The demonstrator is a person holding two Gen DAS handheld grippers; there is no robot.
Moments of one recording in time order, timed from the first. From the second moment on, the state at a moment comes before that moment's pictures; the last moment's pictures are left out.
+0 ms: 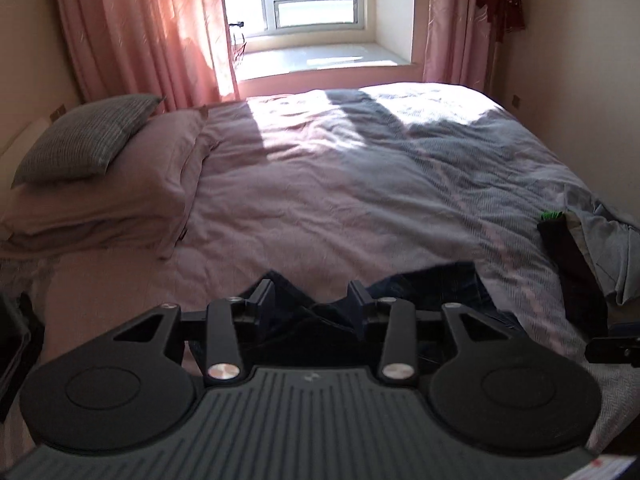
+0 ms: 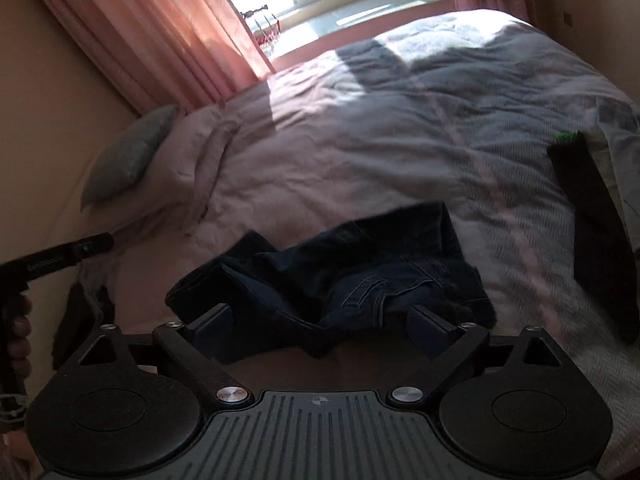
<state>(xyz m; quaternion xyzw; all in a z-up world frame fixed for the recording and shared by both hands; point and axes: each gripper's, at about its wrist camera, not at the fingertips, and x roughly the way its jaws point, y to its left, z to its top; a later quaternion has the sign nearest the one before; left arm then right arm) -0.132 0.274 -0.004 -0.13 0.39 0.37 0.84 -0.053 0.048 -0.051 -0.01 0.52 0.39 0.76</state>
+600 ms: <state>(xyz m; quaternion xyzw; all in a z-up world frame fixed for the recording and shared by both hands) -0.280 0.194 -0.023 -0.16 0.46 0.37 0.79 -0.229 0.039 -0.027 -0.15 0.48 0.39 0.77</state>
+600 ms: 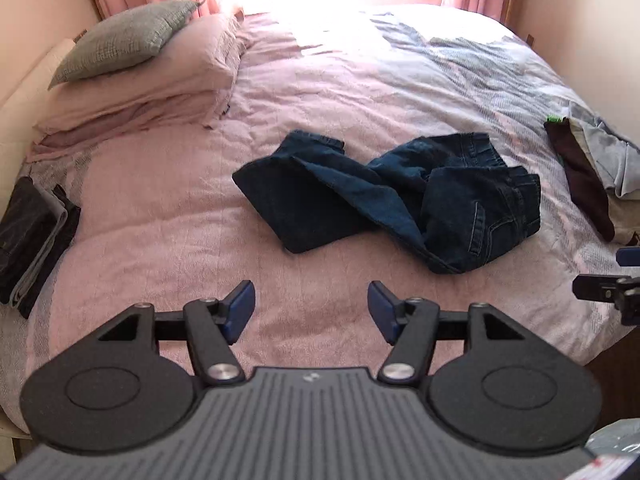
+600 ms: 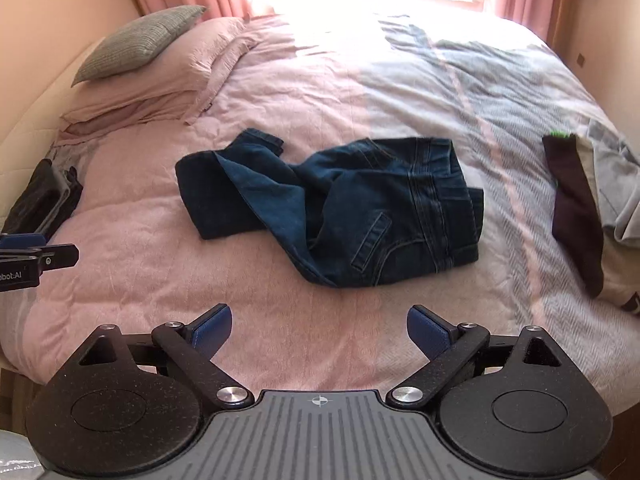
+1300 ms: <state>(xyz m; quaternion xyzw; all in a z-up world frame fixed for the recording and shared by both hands) -0.259 0.105 -0.004 -0.15 0.44 0.43 0.77 -0.213 -0.024 -0.026 -0.17 0.47 0.45 0.74</state>
